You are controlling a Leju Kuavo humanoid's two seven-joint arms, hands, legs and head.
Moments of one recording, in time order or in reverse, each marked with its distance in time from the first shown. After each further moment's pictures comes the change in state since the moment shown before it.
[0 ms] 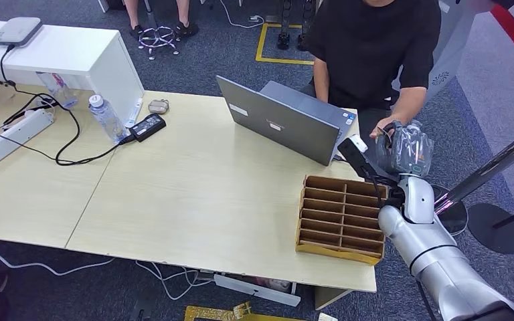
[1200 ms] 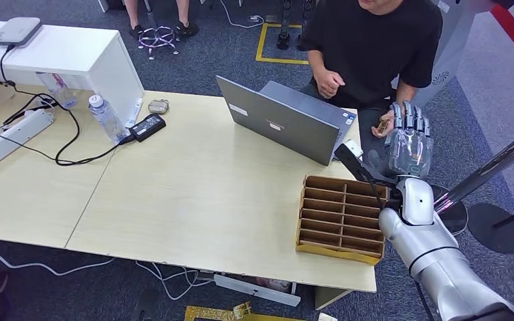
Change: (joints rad) left arm 0.000 -0.007 -0.016 0.000 0.000 0.013 0.038; right arm 0.018 0.013 -0.065 0.005 0.173 -0.008 -0.011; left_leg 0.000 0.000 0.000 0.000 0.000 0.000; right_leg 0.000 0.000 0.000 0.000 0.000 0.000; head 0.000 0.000
